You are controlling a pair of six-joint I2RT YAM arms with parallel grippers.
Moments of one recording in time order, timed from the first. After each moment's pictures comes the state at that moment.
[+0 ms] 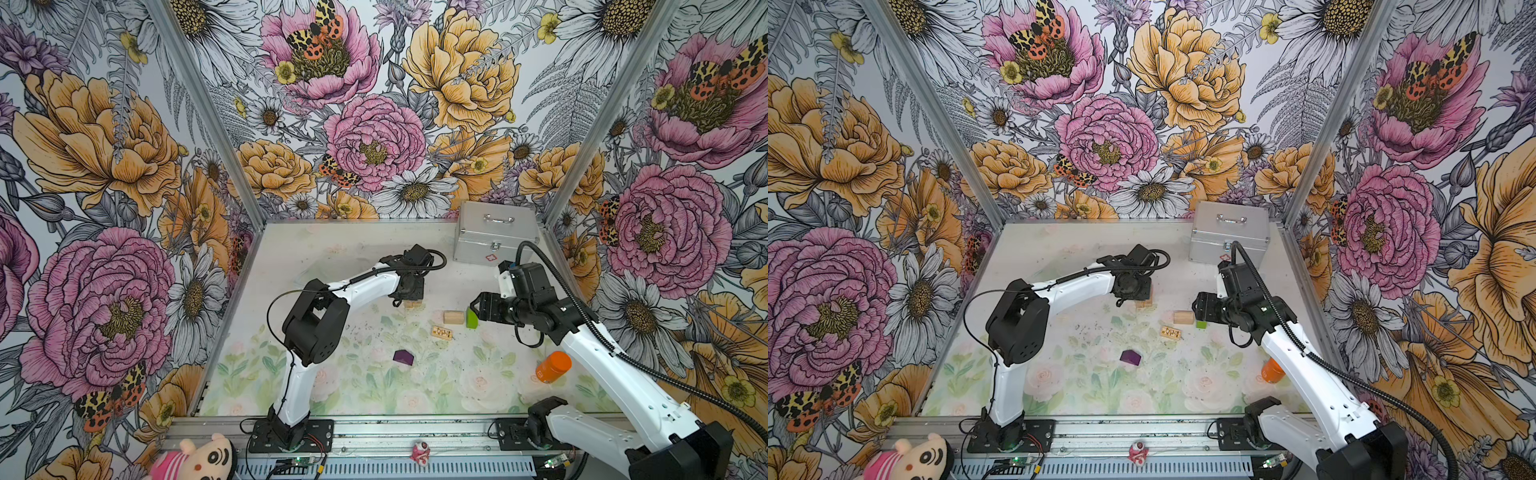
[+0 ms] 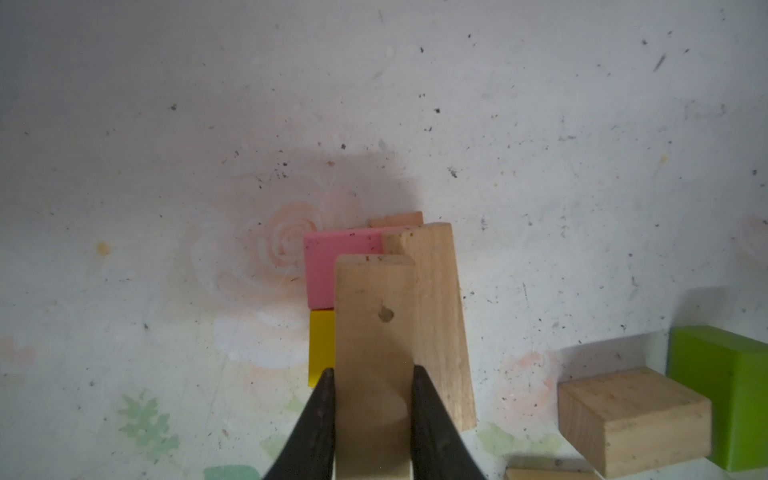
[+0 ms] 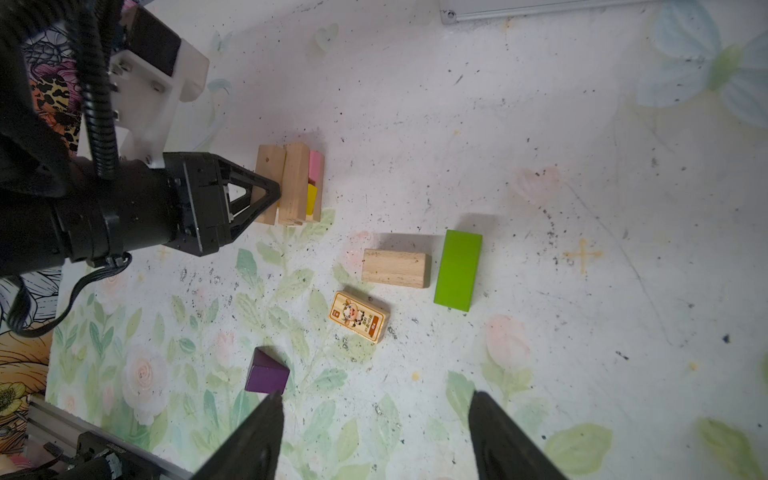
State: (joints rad) left arm -0.73 2.06 1.61 -0.70 -0.13 -0.58; right arm 0.33 1.04 0.95 -0.84 -0.18 0.43
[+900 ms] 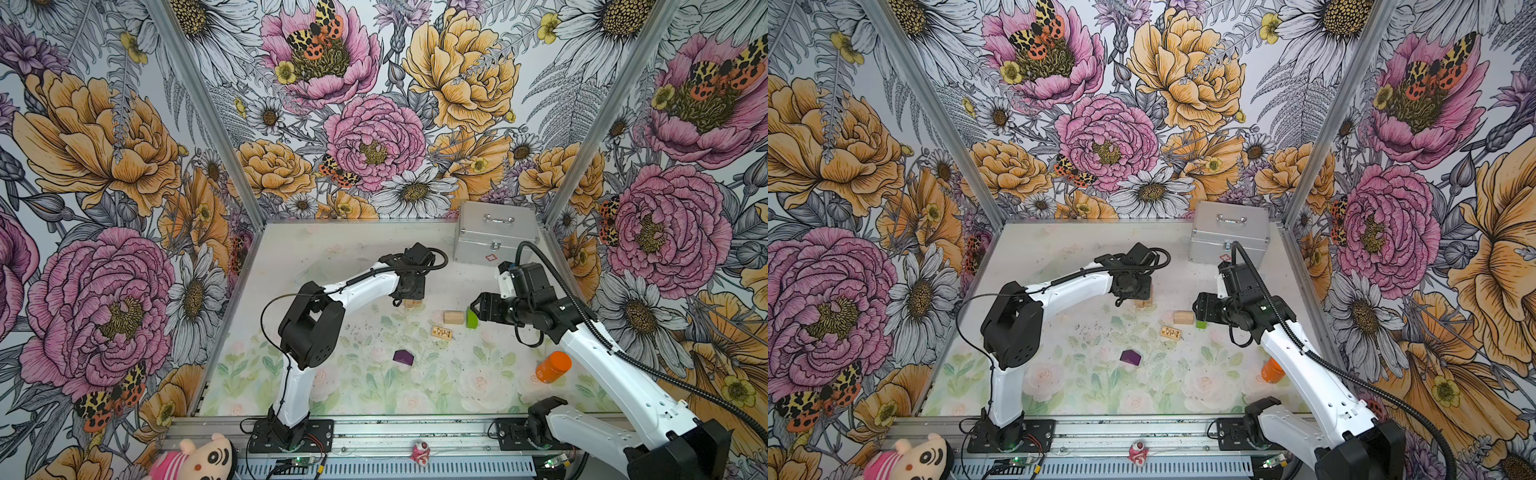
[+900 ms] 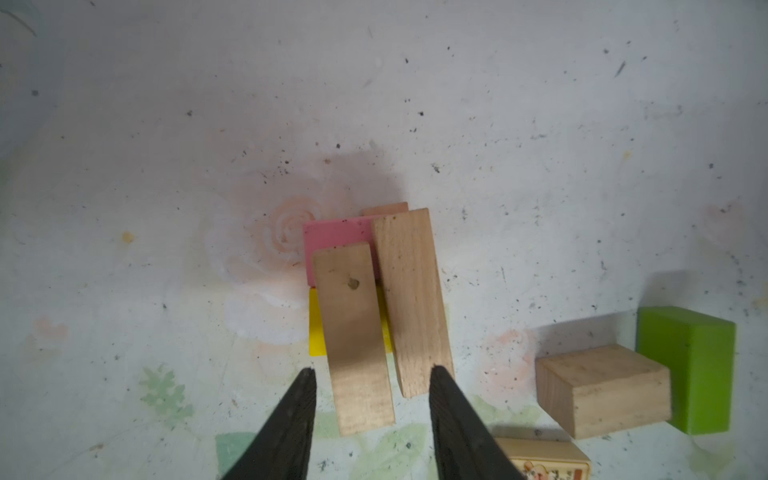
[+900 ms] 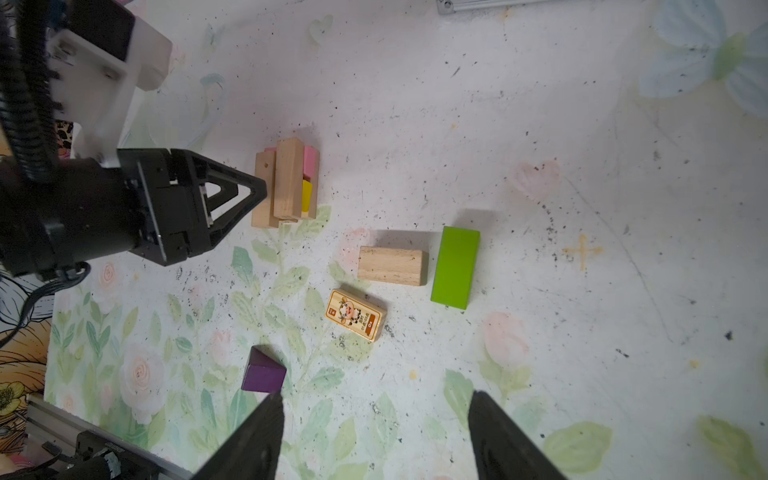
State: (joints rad) left arm -0.74 2.01 1.61 -0.73 -0.14 -0.58; right arm 0.32 1.06 0.94 -0.84 -0.19 0.43
